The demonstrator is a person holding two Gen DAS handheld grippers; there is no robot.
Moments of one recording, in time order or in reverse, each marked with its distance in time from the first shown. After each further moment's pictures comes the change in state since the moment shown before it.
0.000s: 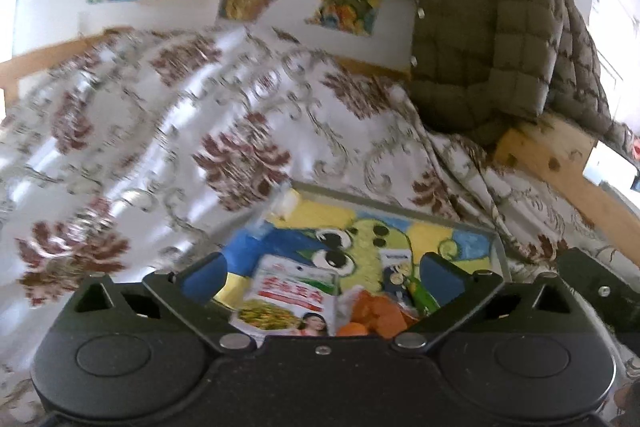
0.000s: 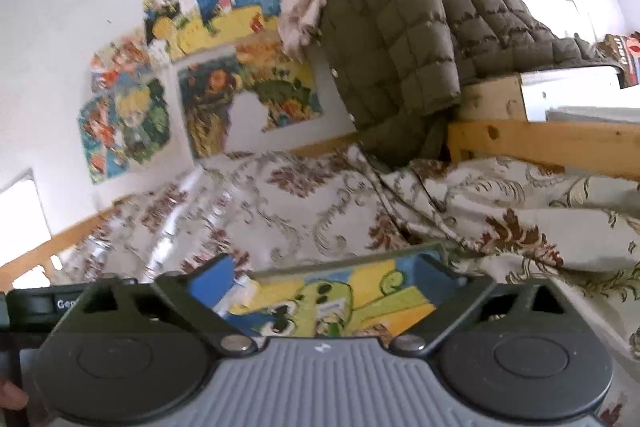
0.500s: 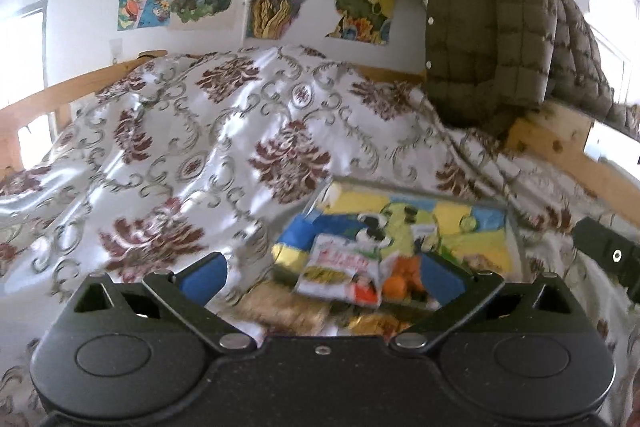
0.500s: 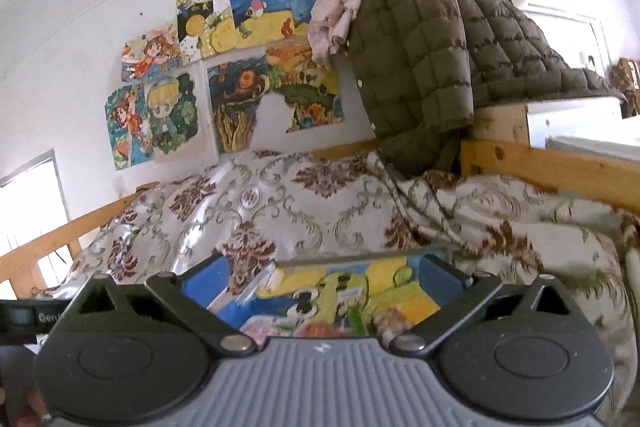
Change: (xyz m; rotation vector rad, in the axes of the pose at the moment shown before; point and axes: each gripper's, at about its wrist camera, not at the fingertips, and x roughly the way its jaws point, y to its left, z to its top) left arm -0.088 0.016 -0.029 0.076 -0.007 0.093; right arm -0.069 0.031 0.000 -0.065 0.022 0.014
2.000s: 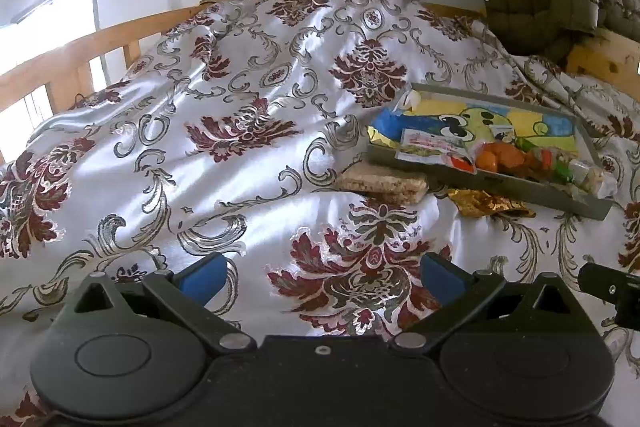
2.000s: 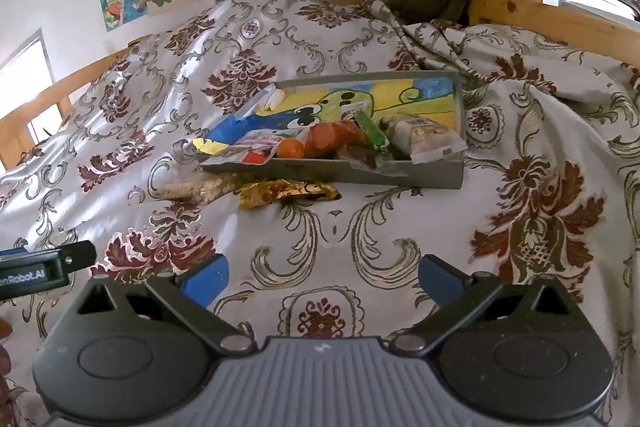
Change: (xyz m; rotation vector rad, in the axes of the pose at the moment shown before) left arm -0.018 0.048 -0.094 0.013 0.138 0.184; right arm -0.001 0.020 -0.098 -0.071 0.423 -0.040
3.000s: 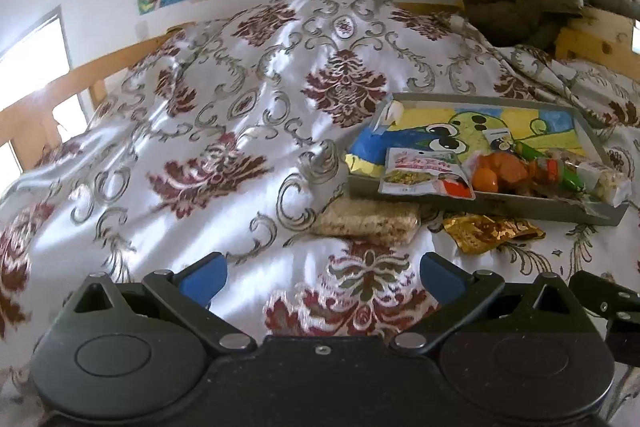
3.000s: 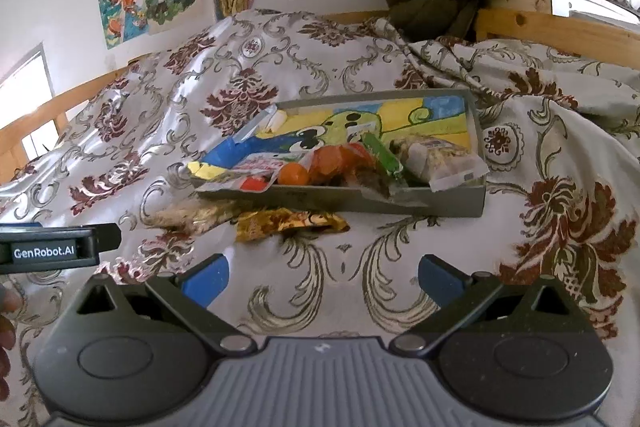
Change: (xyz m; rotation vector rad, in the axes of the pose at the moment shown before) left arm 0.045 -0.025 0.036 0.125 -0.037 -0.012; right arm 0.032 0.000 0.009 0.000 -0.083 0.003
